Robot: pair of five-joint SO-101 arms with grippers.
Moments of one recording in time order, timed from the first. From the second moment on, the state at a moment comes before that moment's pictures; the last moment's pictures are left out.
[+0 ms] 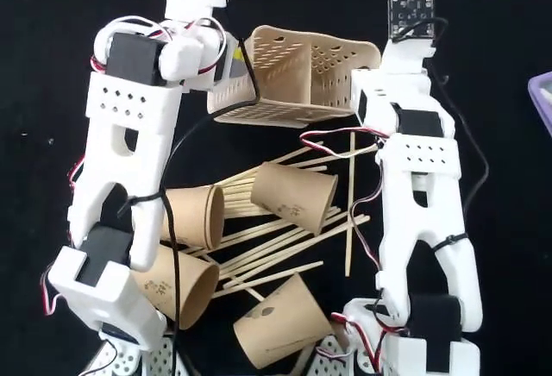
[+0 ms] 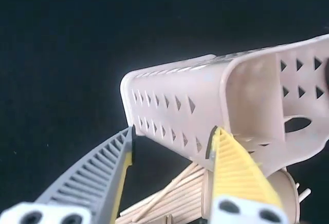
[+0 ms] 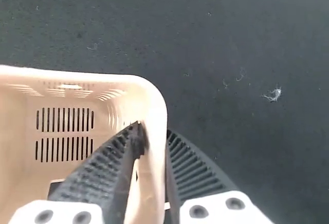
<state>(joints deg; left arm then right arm) 11.3 7.1 -43.8 90.9 0.0 4.0 -14.3 24.9 38.0 3.8</state>
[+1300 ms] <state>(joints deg) 8.8 13.1 -41.3 97.5 0.4 0.8 -15.9 22.8 47.3 4.8</state>
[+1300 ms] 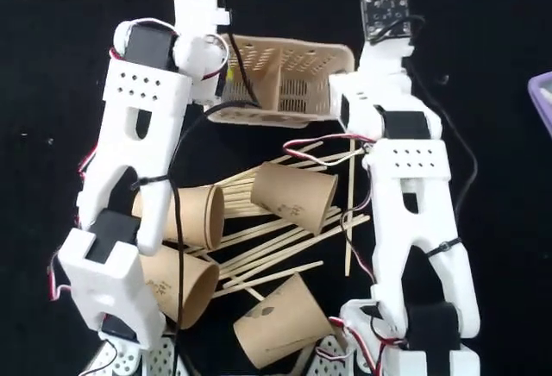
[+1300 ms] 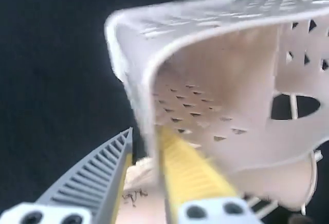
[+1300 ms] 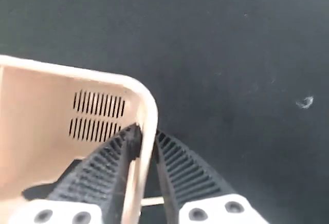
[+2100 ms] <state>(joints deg) 5.3 -8.6 -16.5 99.8 0.4 -4.6 -26.6 21.9 63.3 12.4</state>
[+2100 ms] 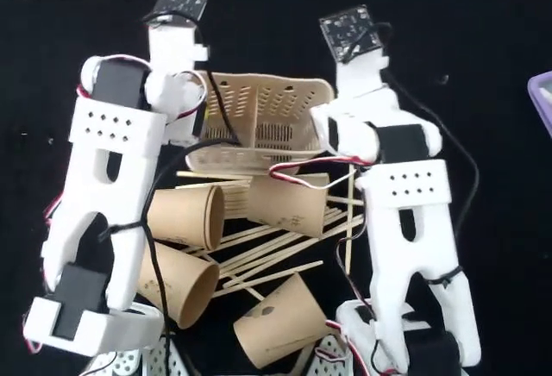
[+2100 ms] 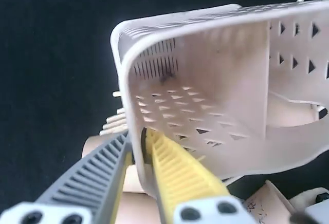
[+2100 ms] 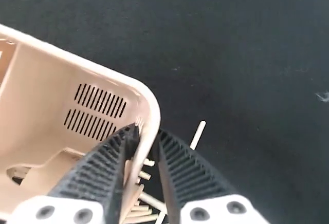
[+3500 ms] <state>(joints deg) -2.5 -4.8 -25.4 89.5 0.3 -8.2 -20.1 0.5 70.3 12.4</state>
